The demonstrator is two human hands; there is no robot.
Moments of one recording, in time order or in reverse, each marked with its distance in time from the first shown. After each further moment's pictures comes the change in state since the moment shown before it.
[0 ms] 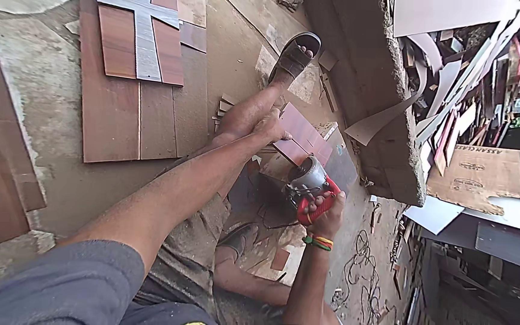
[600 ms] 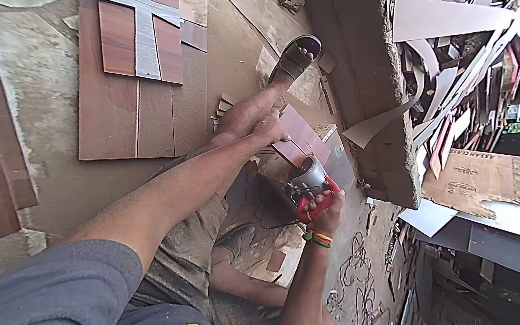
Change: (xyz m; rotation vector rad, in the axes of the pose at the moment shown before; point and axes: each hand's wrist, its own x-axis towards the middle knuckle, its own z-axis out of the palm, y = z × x) left_hand -0.012 0.008 -0.018 0.057 -0.050 0.016; right_hand 0.007 -0.007 0.007 -0.024 0.005 -0.034
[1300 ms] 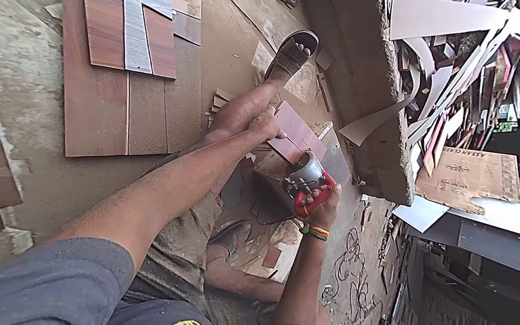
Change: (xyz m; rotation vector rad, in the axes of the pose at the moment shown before) left_hand 0.010 -0.009 0.012 -0.005 0.030 0.053; right_hand 0.011 0.000 0.000 0.000 -0.035 -0.014
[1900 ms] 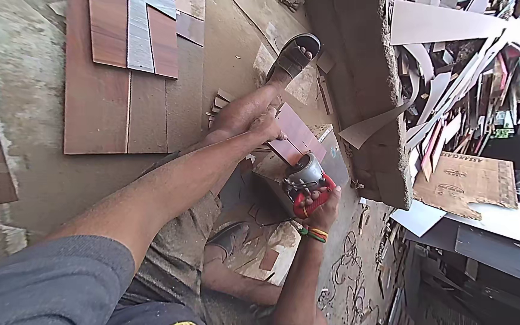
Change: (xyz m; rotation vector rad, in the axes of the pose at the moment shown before) left_hand -0.008 -0.002 -0.007 -0.008 -0.016 0.019; right_hand 0.000 -0.002 0.003 -0.008 0.010 0.007
